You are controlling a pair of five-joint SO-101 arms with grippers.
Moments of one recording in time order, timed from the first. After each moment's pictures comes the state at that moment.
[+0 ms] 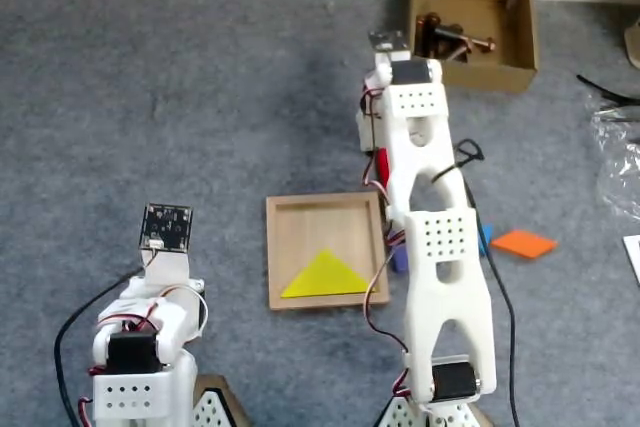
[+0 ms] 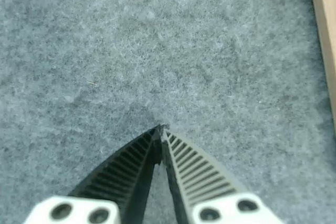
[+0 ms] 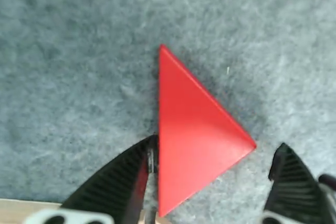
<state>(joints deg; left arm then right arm) -8.8 -103.1 96.0 74.9 -0.6 -11.4 62.6 -68.3 94.6 3.8</state>
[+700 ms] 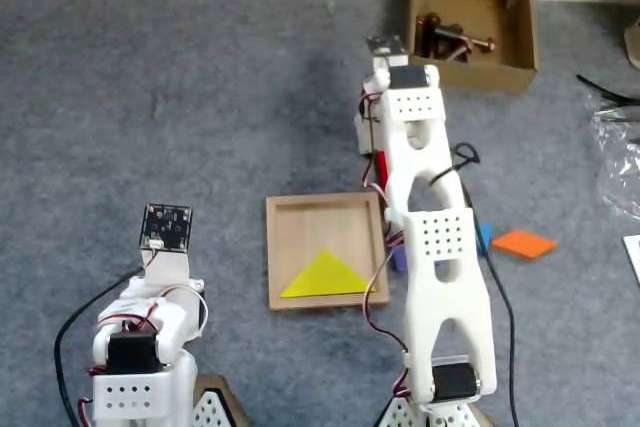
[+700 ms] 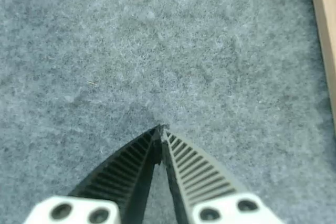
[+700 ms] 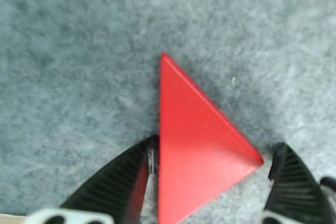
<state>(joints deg) -8.8 -103.1 96.0 74.9 -0.6 -11.5 66.1 -69.6 92.7 4.0</state>
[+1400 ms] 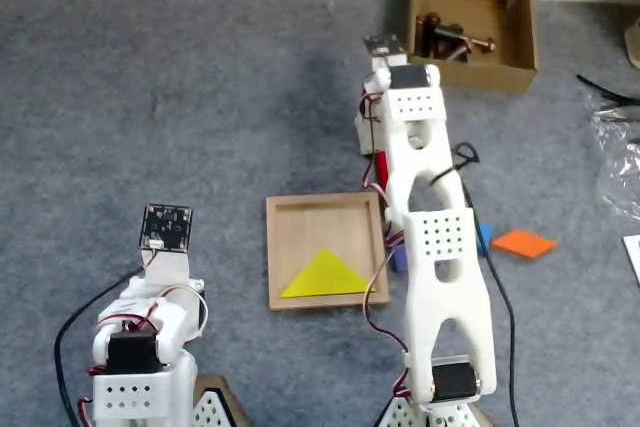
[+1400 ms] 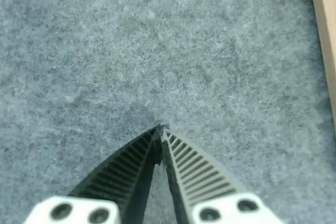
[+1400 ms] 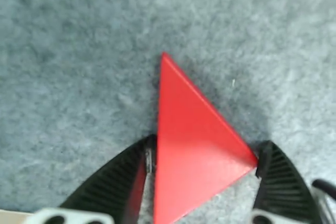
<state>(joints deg) -8.8 -103.1 96.0 74.9 -0.6 -11.4 66.1 -69.6 92.9 6.5</state>
